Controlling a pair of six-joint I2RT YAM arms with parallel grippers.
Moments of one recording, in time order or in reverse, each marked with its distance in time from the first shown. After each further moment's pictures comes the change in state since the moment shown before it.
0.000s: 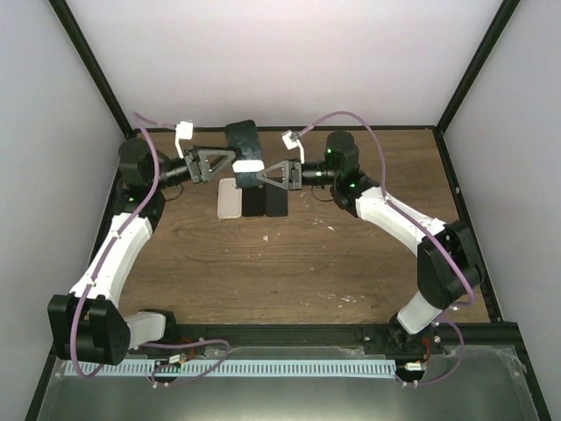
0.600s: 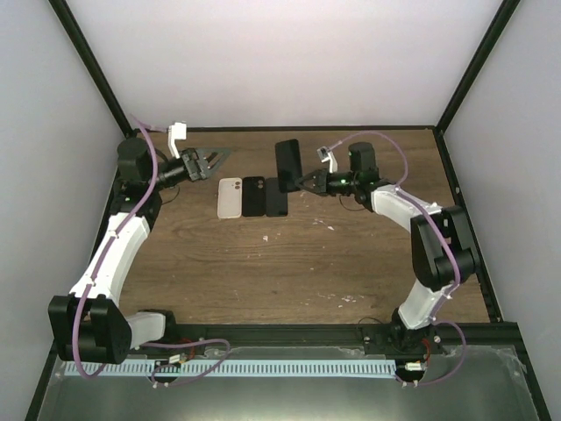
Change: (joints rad) left arm 0.042 0.000 0.005 -0.174 -0.132 0.109; right arm -0.241 0.072 -0.129 -0.253 0.079 -0.192
